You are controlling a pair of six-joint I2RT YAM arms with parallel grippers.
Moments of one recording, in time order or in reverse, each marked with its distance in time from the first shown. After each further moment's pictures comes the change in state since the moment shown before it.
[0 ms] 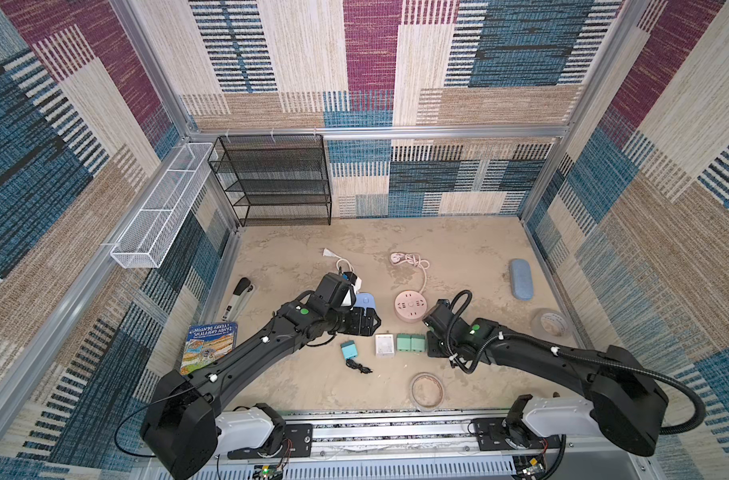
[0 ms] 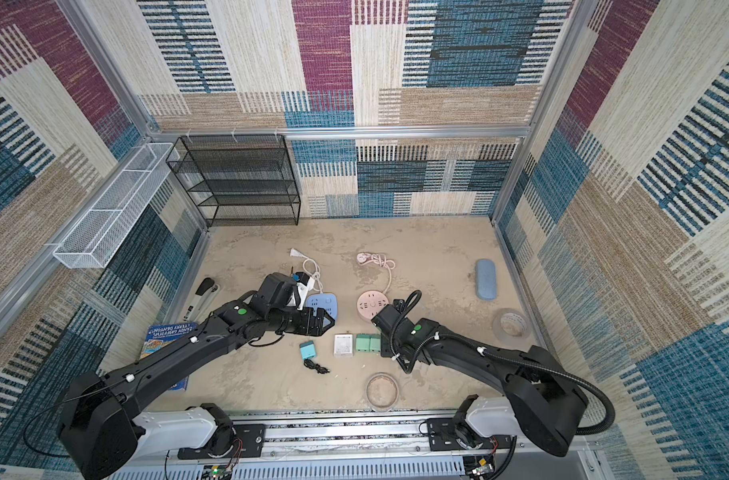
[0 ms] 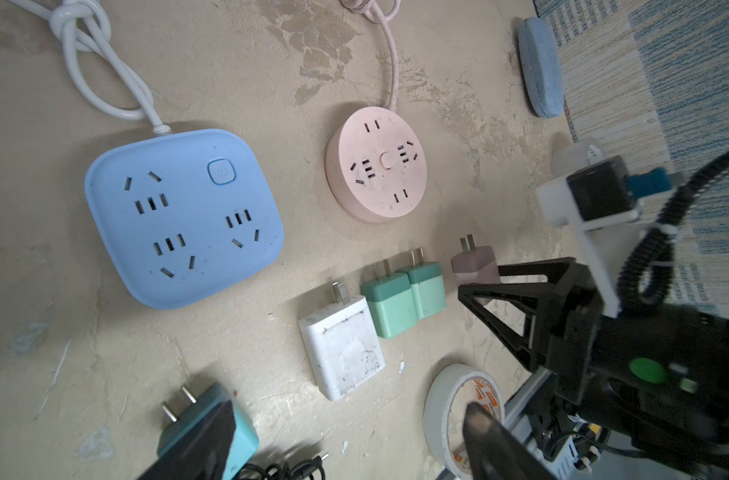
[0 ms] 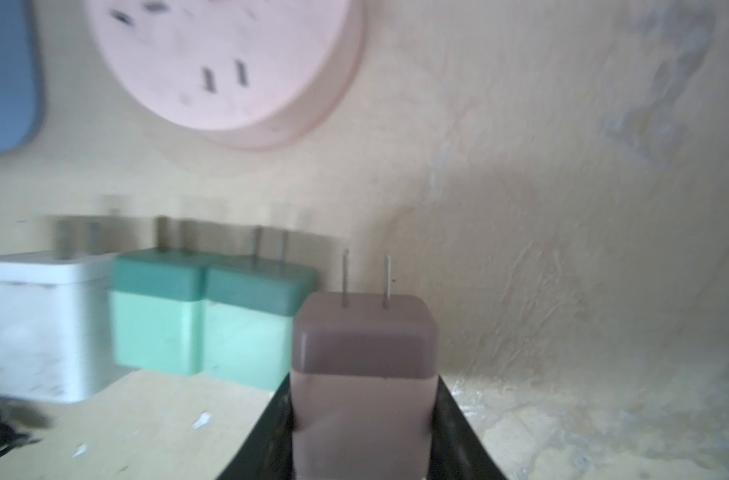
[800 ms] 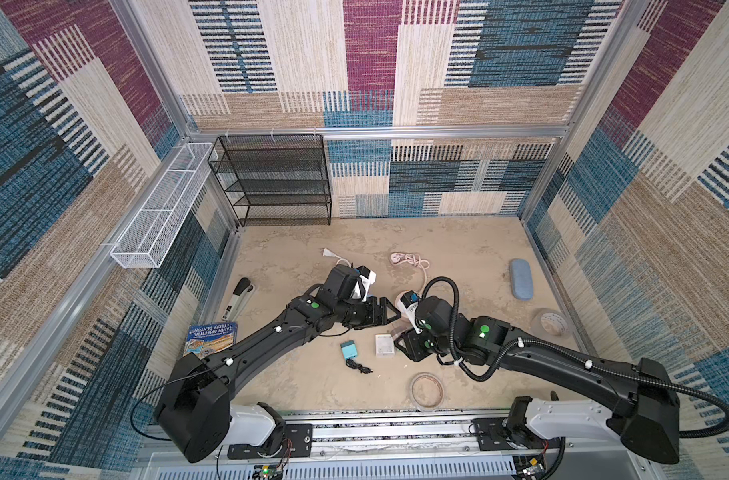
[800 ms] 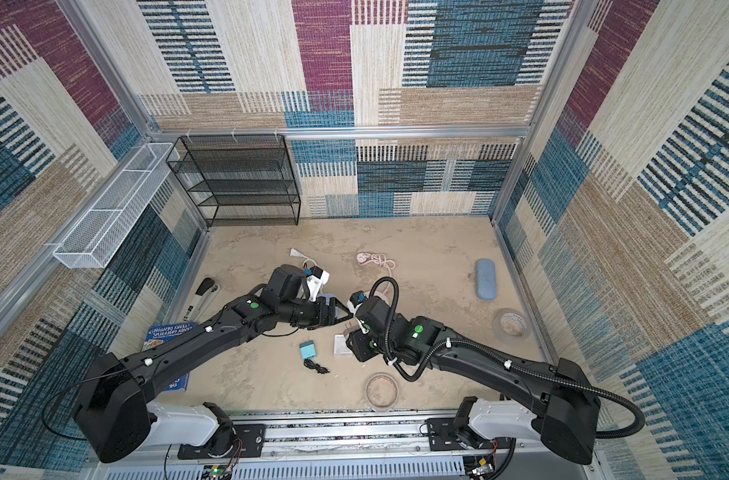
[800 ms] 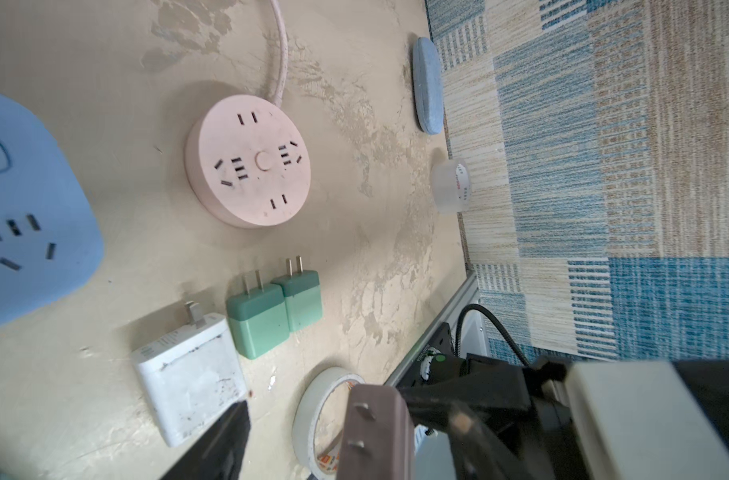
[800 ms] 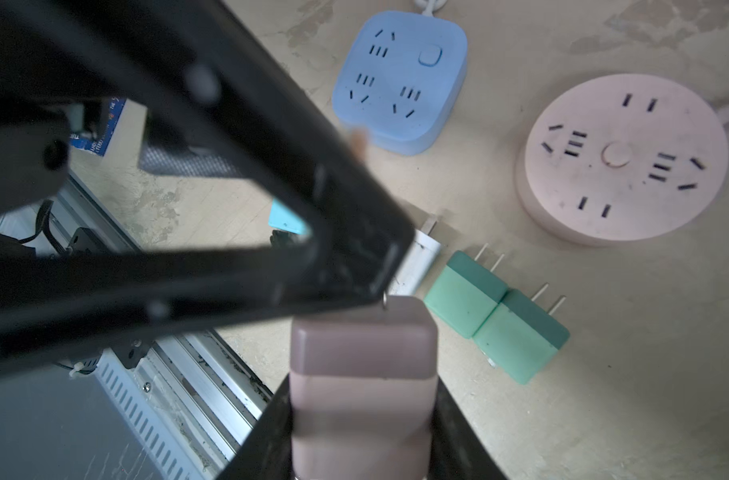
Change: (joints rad) left arm -0.022 0.098 0.030 0.211 0.275 -0.248; right arm 0.169 -0.053 0.154 0.063 -0.209 -0.241
